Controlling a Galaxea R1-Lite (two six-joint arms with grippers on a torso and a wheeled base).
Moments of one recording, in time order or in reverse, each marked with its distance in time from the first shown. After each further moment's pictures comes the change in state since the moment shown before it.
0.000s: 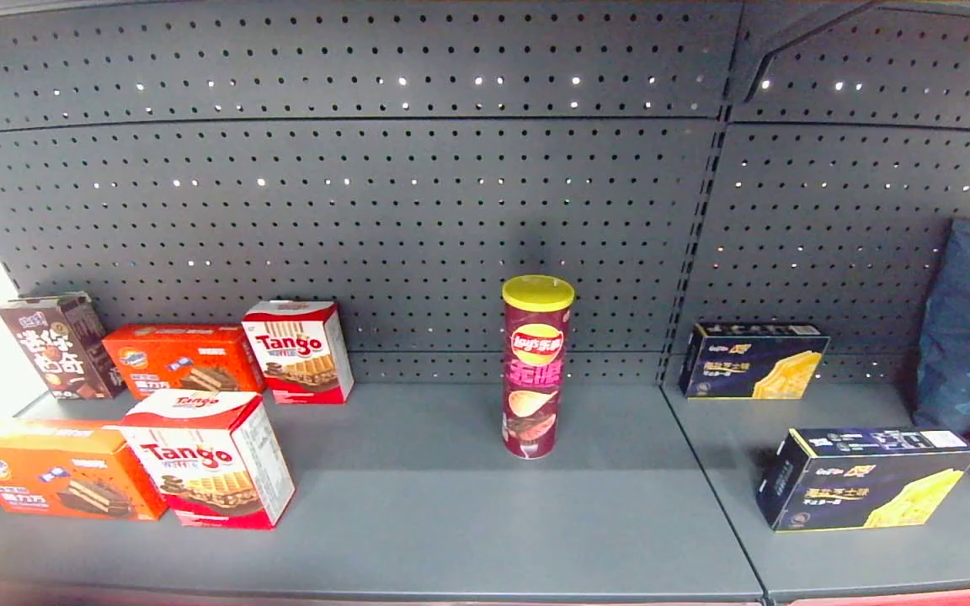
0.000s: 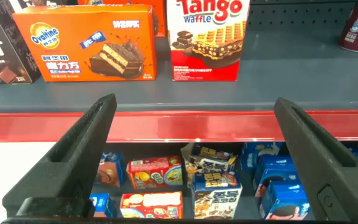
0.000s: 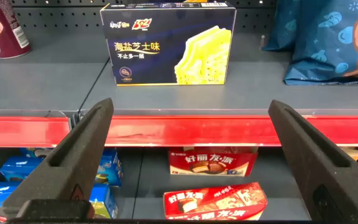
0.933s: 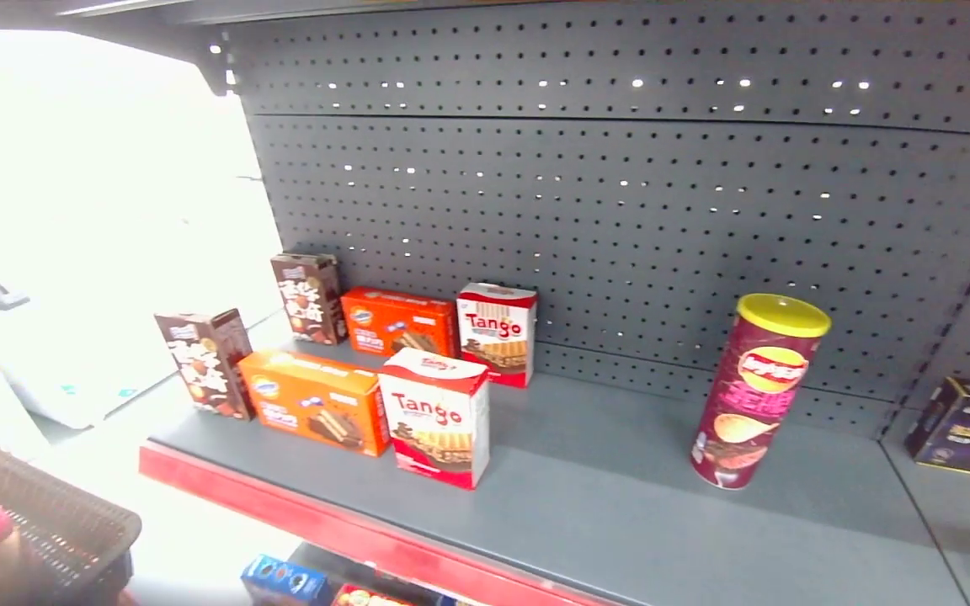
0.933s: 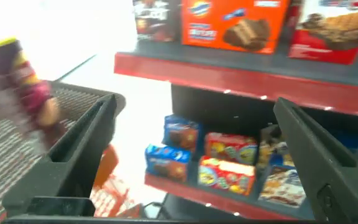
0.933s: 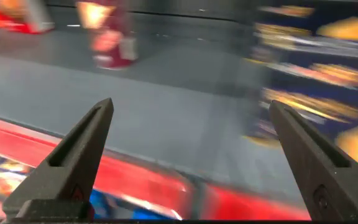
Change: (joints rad) left arm 0.000 0.000 0.000 0.000 0.002 0.001; right arm 0.000 0.000 0.000 0.000 0.000 0.000
